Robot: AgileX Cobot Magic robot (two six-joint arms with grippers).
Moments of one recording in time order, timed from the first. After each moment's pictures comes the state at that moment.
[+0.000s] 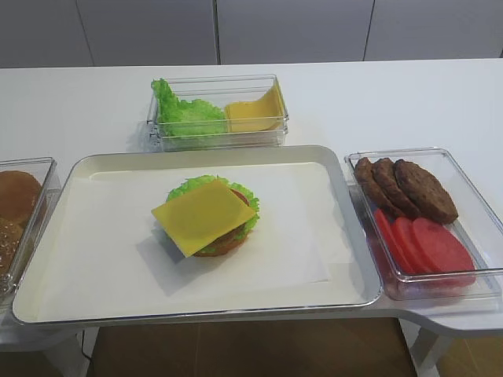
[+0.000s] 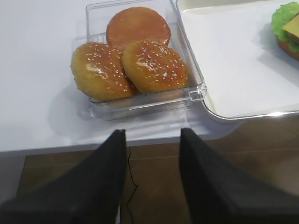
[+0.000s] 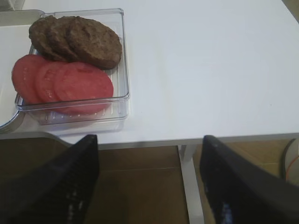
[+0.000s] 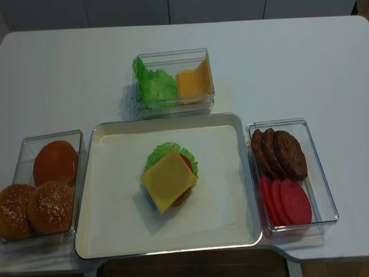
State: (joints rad) left arm -0.01 -0.02 -0.49 0.03 1.18 0.00; right arm -0.01 -0.03 -0.48 0.05 1.15 0.00
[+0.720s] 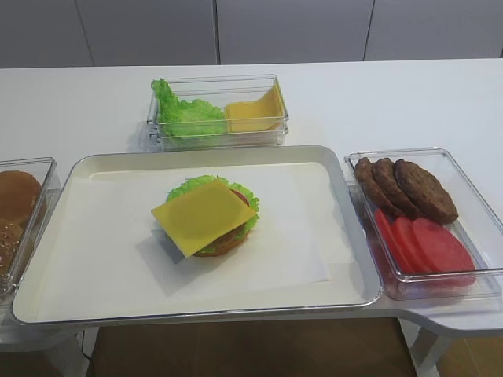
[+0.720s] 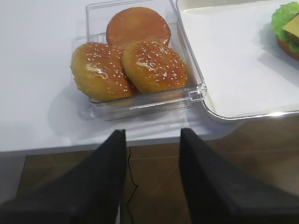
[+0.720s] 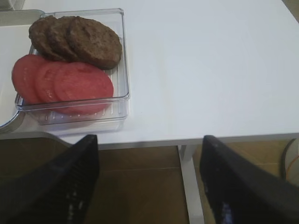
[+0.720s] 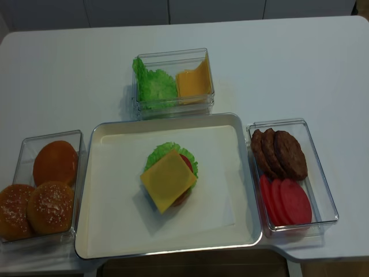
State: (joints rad) left arm -0.01 -0.02 -0.49 0.03 1.18 0.00; right arm -0.01 -0.03 -0.48 0.05 1.15 0.00
